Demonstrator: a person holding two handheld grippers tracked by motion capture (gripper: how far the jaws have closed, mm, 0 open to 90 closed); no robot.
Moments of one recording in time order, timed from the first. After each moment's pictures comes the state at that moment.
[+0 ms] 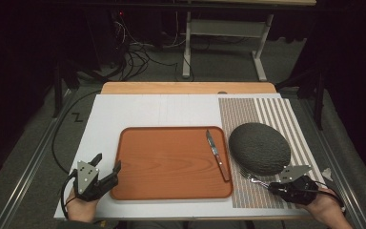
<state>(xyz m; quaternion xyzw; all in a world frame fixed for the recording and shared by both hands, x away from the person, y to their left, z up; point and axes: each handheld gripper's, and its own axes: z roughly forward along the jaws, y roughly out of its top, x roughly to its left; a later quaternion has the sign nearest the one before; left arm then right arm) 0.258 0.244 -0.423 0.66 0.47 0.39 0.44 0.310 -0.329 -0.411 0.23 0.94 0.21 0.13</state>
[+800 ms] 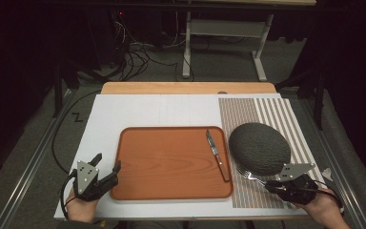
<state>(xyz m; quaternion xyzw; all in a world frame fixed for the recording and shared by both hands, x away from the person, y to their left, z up) 0.257 0.244 -0.423 0.65 0.48 0.39 0.44 0.304 -0.317 -0.394 0.24 0.93 0.24 0.13</state>
